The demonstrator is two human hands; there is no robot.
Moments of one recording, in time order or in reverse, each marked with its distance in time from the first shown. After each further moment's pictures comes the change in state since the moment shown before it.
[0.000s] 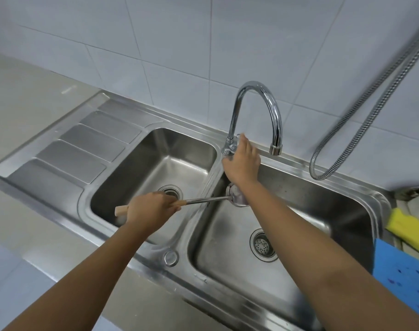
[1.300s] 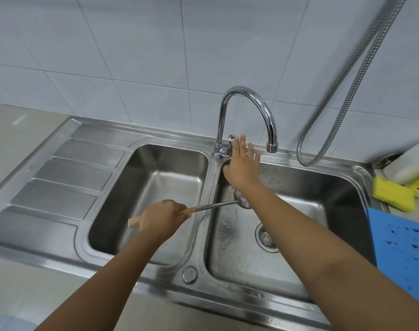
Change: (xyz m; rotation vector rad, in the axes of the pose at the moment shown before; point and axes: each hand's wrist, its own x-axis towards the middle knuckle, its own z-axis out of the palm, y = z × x) left_hand 0.036 -0.011 -0.002 -0.071 -0.083 0.189; right_hand -0.005 -0.002 0.000 -0.327 -0.098 0.114
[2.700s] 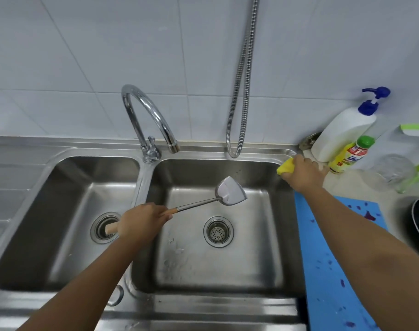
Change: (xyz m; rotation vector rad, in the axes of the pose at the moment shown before) left_hand 0.040 0.135 0.023 0.054 -0.027 0.094; right_hand -0.041 0.356 -0.055 -0.155 0.068 0.481
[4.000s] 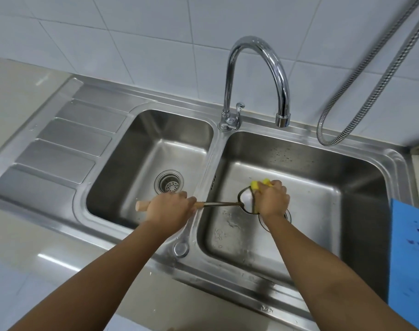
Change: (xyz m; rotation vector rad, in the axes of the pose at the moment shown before) left_hand -0.071 -0.083 0.003 0.313 -0.094 0.090; right_hand -0.144 -0.214 0.142 0.150 -0.148 -0.282
